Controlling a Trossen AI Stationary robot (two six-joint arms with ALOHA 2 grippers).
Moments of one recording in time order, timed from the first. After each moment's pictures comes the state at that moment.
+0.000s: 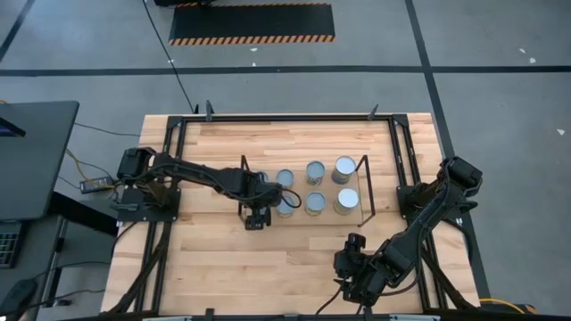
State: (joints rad) left arm -0.10 1.75 1.27 -0.82 -0.09 -0.09; right arm 0.81 1.72 1.28 -0.76 0.42 0.97
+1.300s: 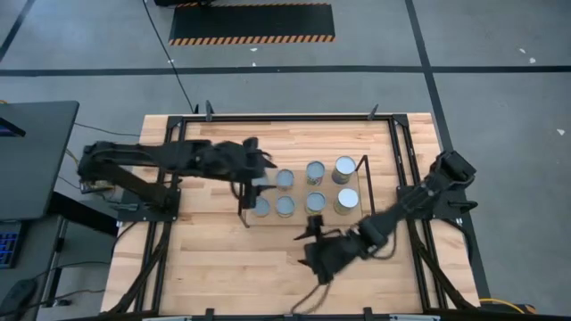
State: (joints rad) left arm -0.08 1.39 1.43 -0.62 -0.17 0.09; right arm 0.59 1.72 1.27 -0.34 0.50 0.14
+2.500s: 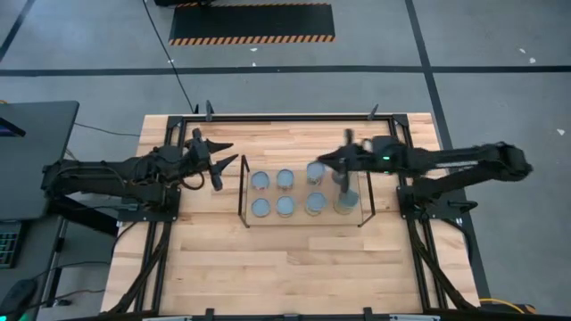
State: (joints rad) left arm 0.04 0.71 0.59 -0.02 -0.45 0.09; right arm -0.10 1.04 0.68 0.19 0.05 -0.11
